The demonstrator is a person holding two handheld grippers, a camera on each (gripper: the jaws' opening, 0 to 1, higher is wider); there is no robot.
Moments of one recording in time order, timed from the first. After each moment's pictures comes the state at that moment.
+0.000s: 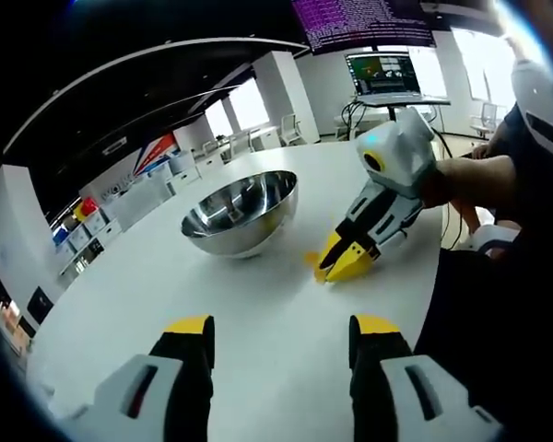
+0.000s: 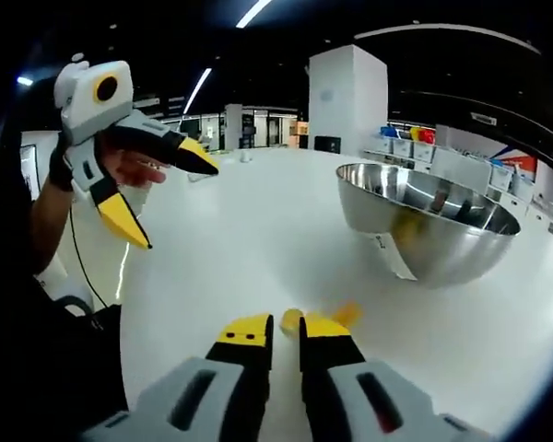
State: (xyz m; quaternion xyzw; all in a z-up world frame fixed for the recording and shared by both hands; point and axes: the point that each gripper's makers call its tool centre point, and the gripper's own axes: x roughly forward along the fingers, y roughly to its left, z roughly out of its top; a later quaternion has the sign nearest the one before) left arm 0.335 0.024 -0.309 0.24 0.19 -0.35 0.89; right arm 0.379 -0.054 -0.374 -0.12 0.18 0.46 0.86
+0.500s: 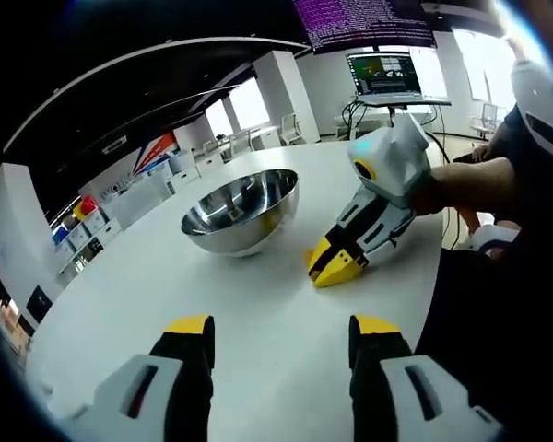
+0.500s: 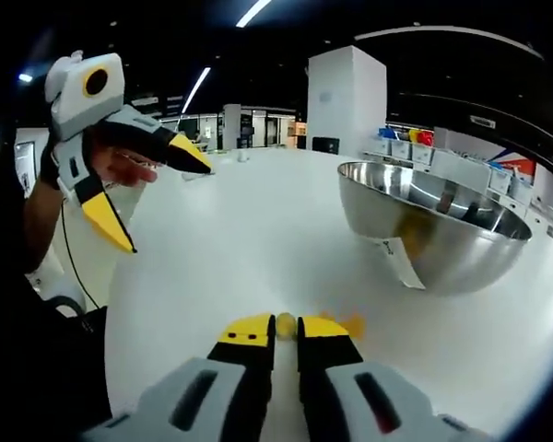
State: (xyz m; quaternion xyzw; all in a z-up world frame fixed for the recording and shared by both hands) left arm 0.336 0.025 -0.311 0.23 0.19 -0.35 0.89; right arm 0.385 -0.043 -0.379 -0.13 0.17 0.46 0.86
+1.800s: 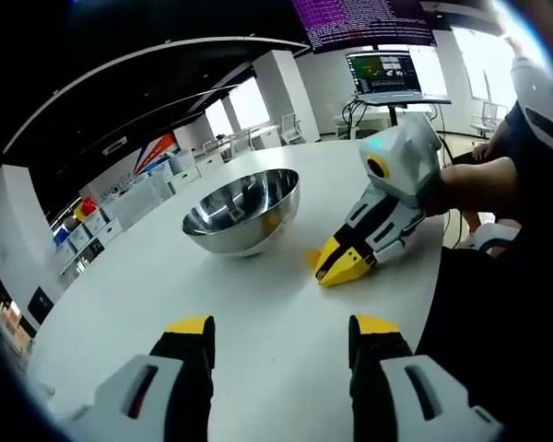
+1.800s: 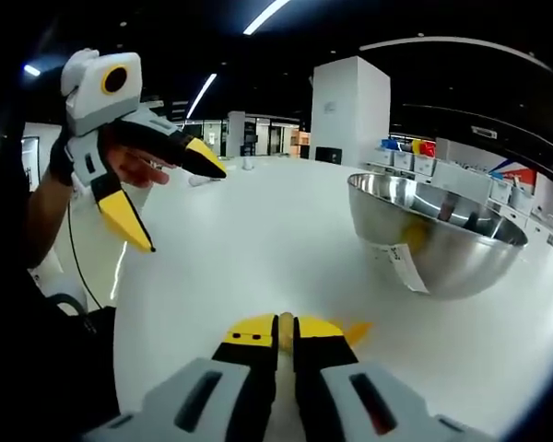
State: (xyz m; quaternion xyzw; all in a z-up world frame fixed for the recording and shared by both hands) left arm 0.336 0.026 -0.311 0.24 0.19 -0.34 0.89; right arm 0.376 -0.043 -0.372 -0.12 0.15 0.46 0.86
